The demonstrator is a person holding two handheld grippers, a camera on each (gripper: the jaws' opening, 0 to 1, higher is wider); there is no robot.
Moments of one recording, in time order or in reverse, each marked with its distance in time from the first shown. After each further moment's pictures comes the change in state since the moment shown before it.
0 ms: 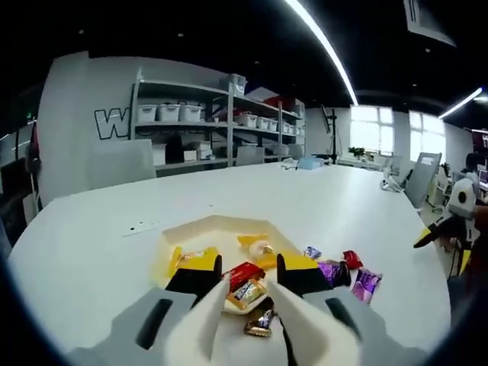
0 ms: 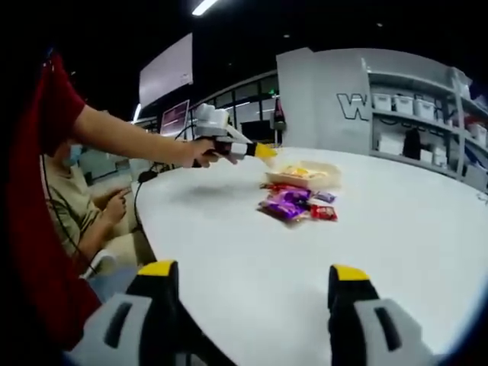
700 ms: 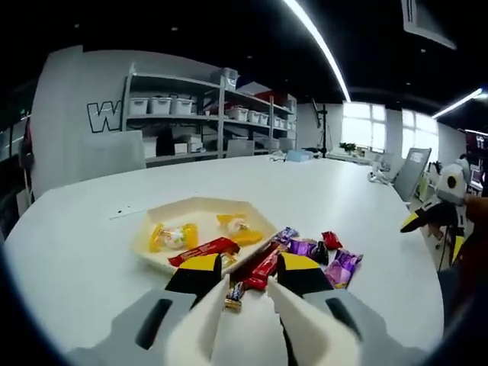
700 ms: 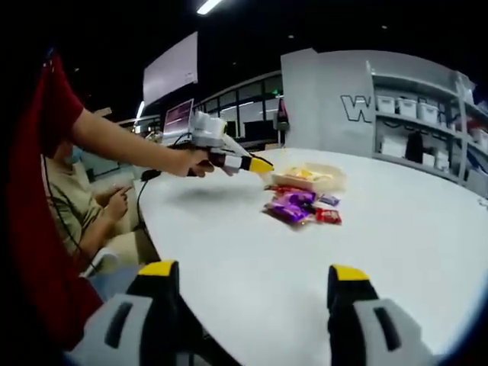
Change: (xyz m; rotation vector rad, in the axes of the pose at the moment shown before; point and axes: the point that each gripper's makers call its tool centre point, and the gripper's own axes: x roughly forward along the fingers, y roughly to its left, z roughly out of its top) left arm -0.010 -0.028 -0.030 -0.002 0.035 -0.054; right arm 0.000 0.007 0.003 -0.020 0.001 0.010
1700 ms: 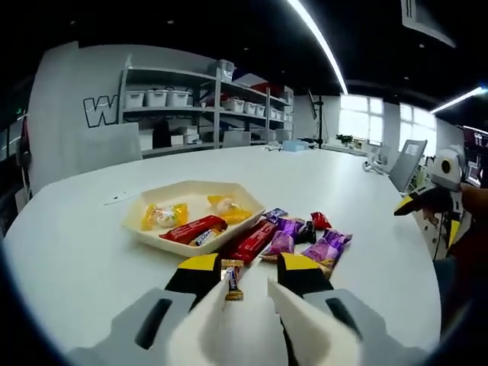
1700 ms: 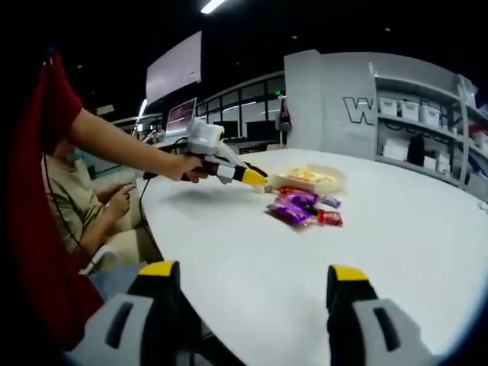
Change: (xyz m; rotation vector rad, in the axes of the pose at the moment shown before) left arm -0.019 -0.015 -0.023 0.001 0.053 -0.017; right arm -0.002 0.004 0.002 -0.019 -0.001 0.006
